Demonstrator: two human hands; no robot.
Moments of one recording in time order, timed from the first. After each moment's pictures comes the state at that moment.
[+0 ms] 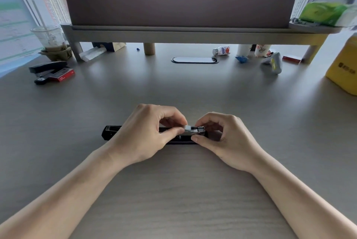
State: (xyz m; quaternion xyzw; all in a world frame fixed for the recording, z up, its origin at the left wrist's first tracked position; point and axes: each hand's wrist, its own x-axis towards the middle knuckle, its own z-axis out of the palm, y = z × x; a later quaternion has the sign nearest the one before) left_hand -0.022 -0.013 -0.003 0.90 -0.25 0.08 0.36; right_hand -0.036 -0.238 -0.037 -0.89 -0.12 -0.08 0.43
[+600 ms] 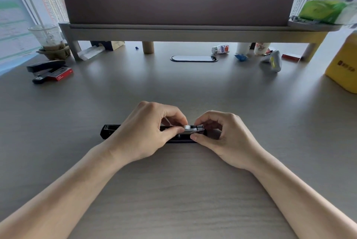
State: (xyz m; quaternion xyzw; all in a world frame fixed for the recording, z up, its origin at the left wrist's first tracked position) left_hand -0.019 -0.014 0.000 0.90 -0.26 0.07 0.34; right_hand -0.035 -0.238 -0.038 -0.89 -0.12 -0.08 0.44
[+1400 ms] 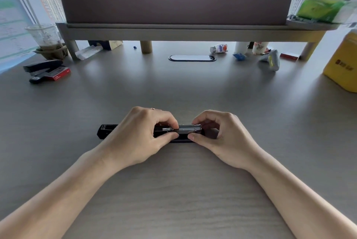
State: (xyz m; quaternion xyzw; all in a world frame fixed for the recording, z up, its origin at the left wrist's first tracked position) left_hand -0.022 -0.007 -0.012 0.92 -0.26 0.11 0.29; right_hand -0.034 -0.240 -0.040 -0.89 -0.12 -0.08 0.44
